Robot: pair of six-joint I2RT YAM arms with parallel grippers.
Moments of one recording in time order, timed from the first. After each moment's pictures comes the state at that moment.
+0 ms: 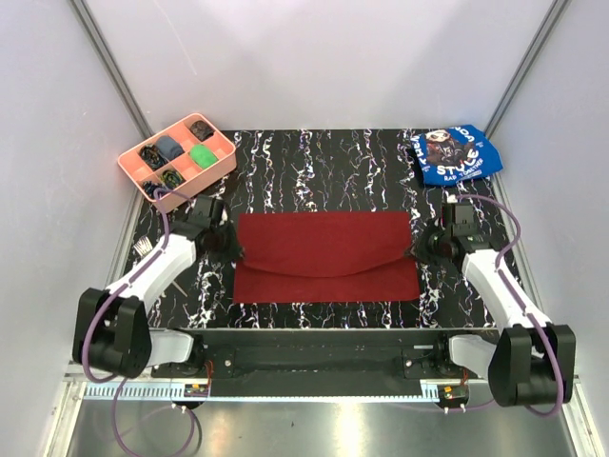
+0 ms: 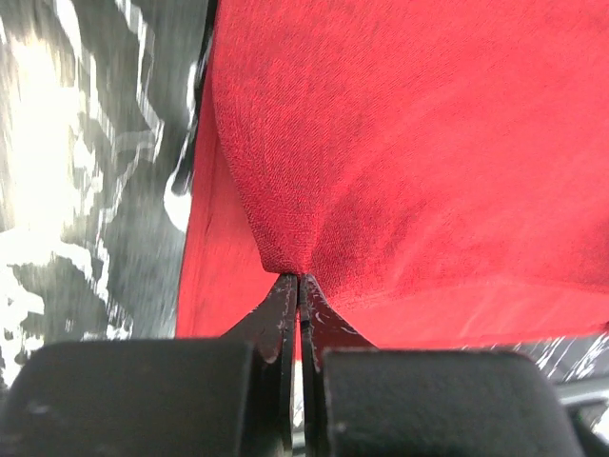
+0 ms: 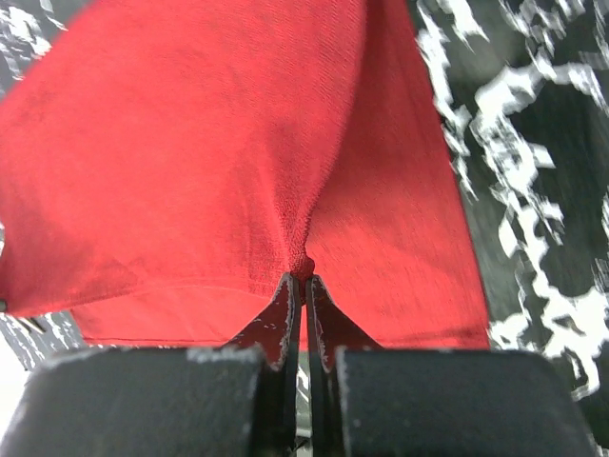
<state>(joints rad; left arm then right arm) -0.24 1.30 0.83 -0.57 0.13 -0.63 0.05 1.15 0.73 -0.52 -0.23 0.61</state>
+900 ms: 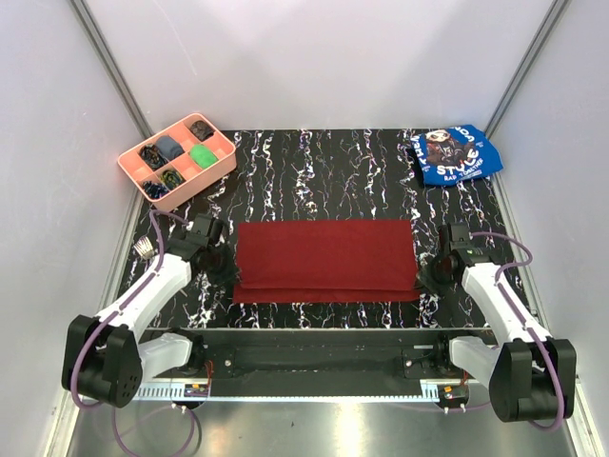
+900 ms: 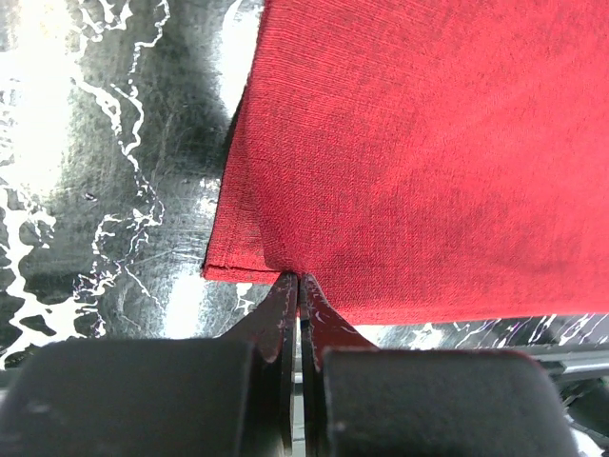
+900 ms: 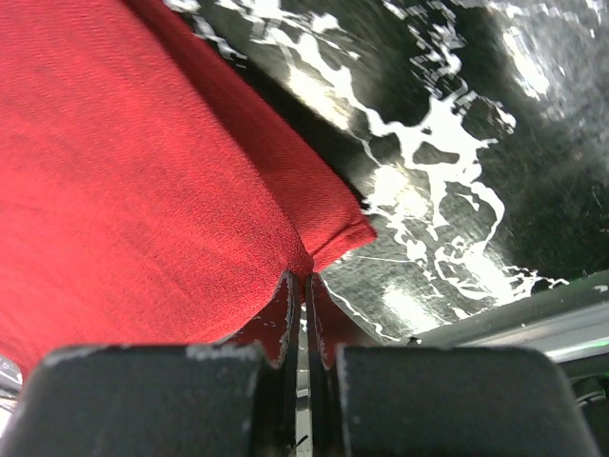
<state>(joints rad) -0.28 1.13 0.68 -0.72 0.12 -0.71 0.05 1.05 0.62 -0.81 -0.04 0.90</state>
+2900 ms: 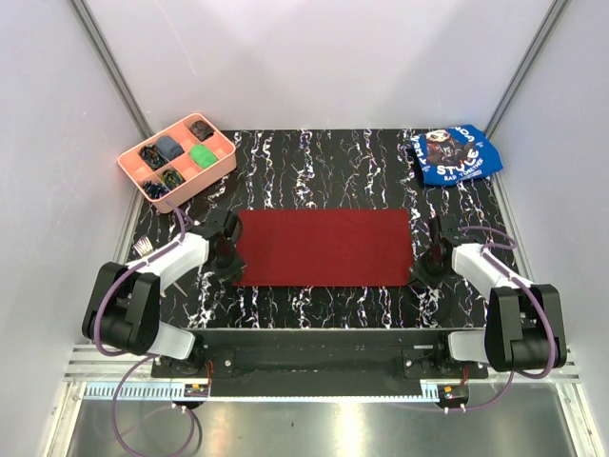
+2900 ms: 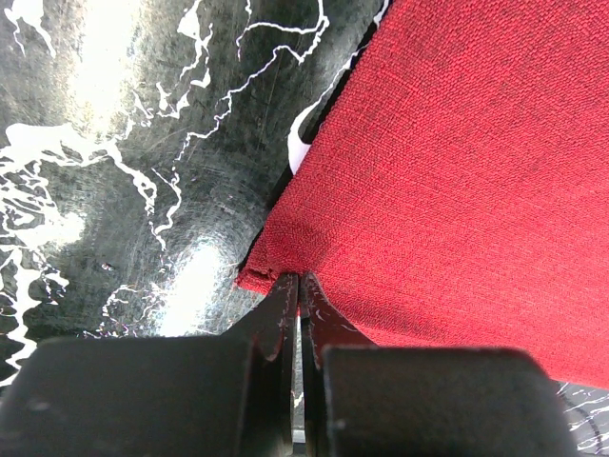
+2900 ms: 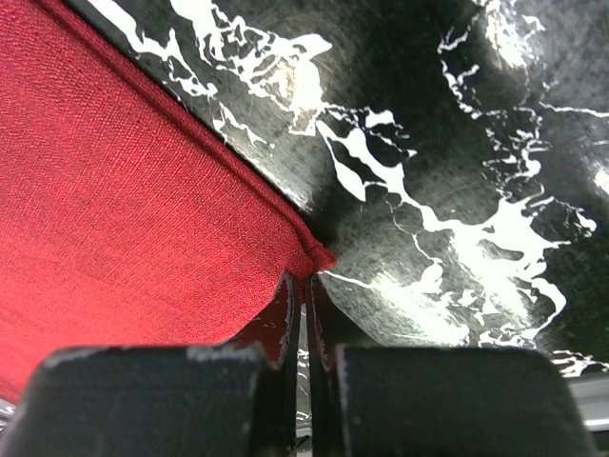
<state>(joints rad) -0.29 1.42 0.74 -0.65 -0.03 -0.81 0.06 1.31 0.63 -0.63 -0.05 0.89</state>
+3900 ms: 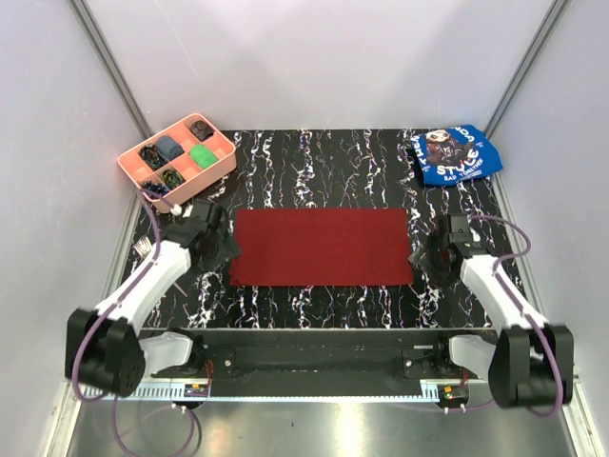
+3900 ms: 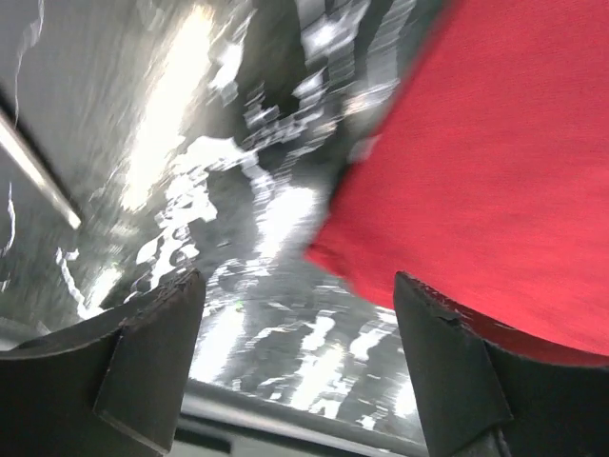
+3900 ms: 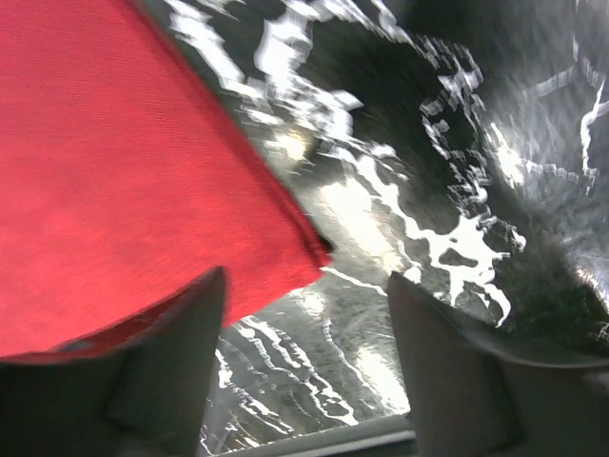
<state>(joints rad) -0.27 1.23 0.80 -0.81 -0.20 -0.75 0.05 1.16 0.64 -0.65 0.03 0.80</state>
